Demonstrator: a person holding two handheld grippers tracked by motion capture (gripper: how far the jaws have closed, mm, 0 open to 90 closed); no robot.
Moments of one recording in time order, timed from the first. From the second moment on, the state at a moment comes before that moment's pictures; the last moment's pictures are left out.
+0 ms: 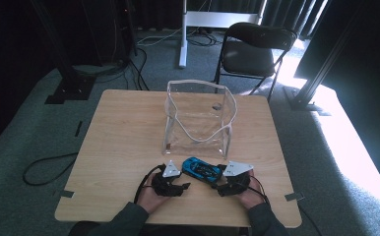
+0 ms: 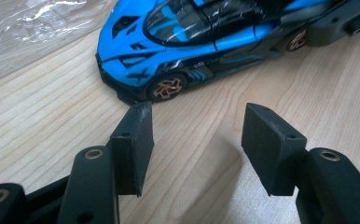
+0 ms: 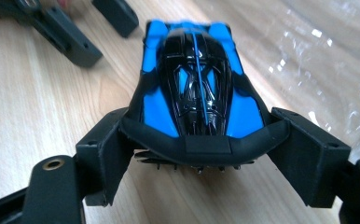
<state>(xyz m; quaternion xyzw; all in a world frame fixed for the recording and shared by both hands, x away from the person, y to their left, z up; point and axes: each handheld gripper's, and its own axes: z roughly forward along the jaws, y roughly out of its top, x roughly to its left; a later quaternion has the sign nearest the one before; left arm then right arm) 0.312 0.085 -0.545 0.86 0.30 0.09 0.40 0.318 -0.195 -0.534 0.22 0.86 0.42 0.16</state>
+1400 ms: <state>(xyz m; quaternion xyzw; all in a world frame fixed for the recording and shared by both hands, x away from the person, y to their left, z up) 0.312 0.085 -0.545 0.86 0.30 0.09 0.40 0.328 -0.204 -0.547 0.26 0.87 0.40 0.13</state>
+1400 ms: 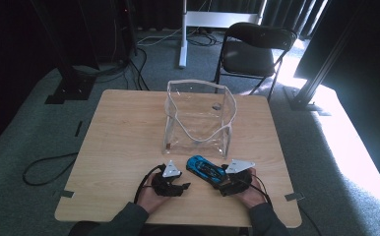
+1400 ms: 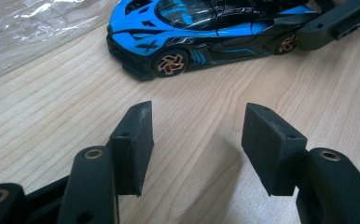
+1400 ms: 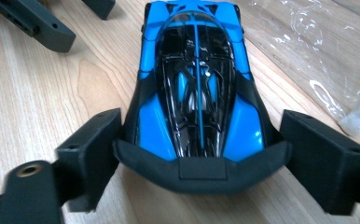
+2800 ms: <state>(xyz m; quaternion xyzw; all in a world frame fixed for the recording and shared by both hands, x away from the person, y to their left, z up) 0.312 0.085 -0.545 0.86 0.31 0.09 0.40 0.312 -0.220 -0.455 0.24 0.83 0.46 0.20</state>
